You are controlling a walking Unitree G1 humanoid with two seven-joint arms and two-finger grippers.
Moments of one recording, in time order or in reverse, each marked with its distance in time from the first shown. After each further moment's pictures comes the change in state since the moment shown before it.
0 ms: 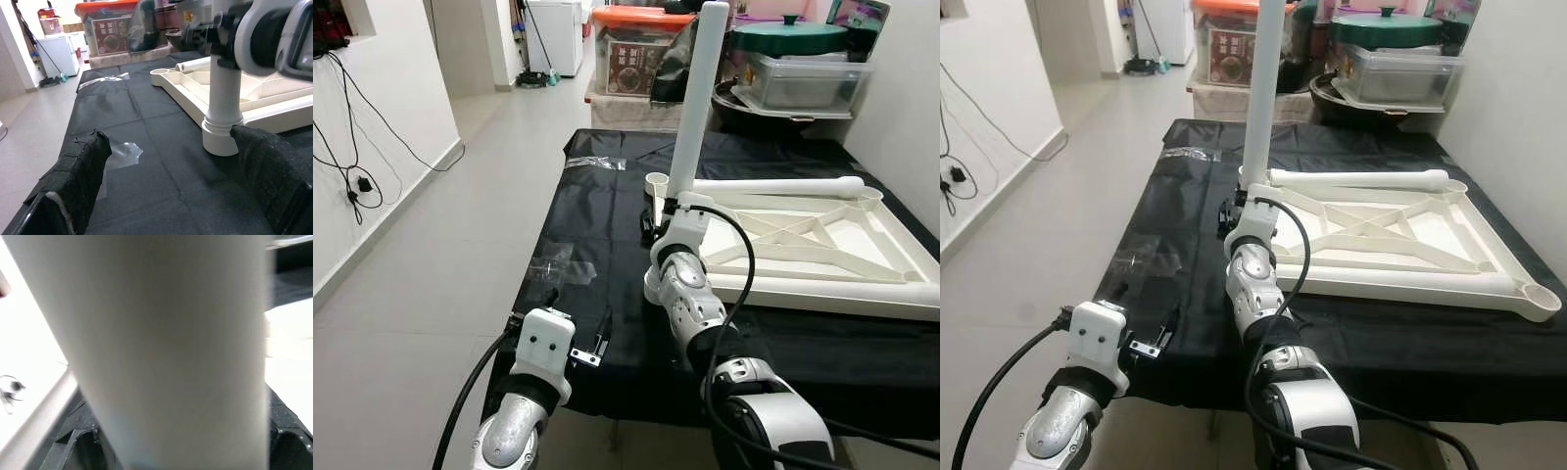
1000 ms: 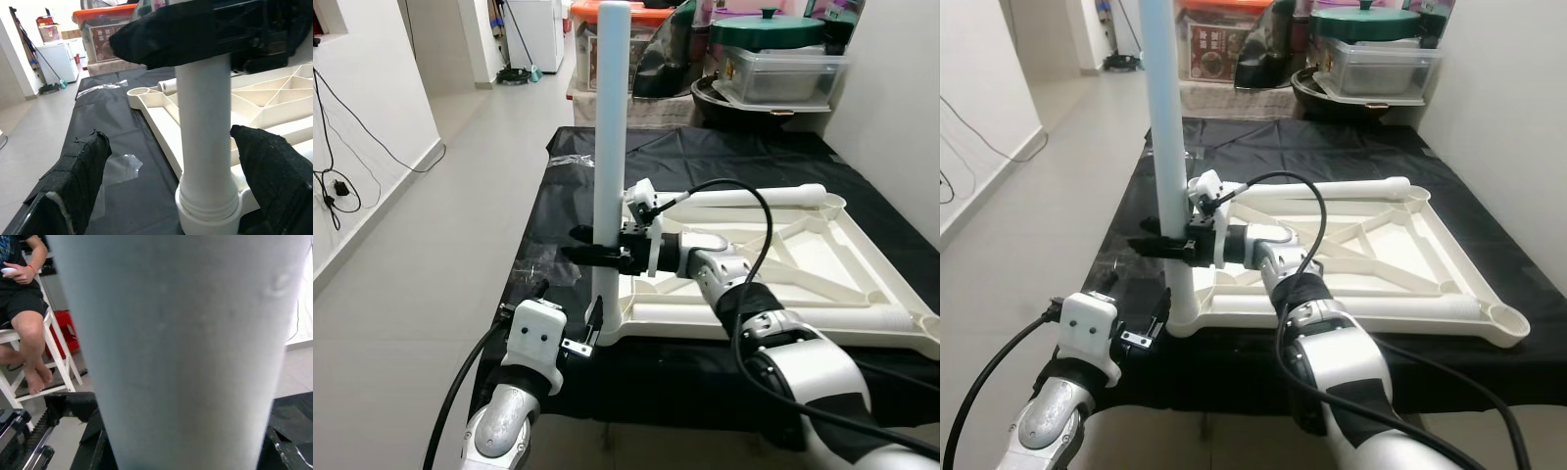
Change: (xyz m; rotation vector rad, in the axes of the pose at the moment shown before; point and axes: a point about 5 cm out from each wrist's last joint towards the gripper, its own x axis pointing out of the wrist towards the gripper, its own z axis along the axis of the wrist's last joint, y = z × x) left arm 0.005 0.007 0.004 0.024 -0.021 0.012; right arm -0.019 0.031 0.016 -0.126 0.282 1.318
